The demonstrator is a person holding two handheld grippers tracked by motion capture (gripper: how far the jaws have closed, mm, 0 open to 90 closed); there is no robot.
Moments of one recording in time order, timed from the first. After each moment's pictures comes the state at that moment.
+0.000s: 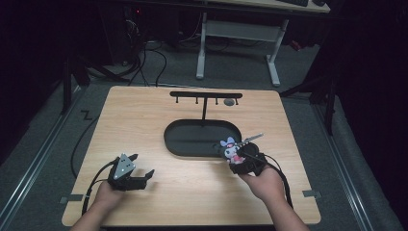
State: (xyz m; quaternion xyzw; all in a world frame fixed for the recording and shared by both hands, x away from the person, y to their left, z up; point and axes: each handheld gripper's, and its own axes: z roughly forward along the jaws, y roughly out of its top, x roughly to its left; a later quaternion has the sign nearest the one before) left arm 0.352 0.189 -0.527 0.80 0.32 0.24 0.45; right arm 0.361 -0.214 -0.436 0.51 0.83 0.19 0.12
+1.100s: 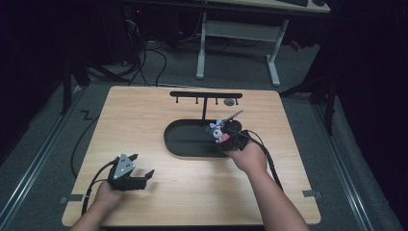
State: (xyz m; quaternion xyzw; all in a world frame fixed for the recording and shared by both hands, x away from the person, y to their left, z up) left arm 0.352 0.190 -0.527 0.80 0.31 0.24 0.45; right arm 0.435 -0.179 -0.428 0.50 0.84 0.16 0.13
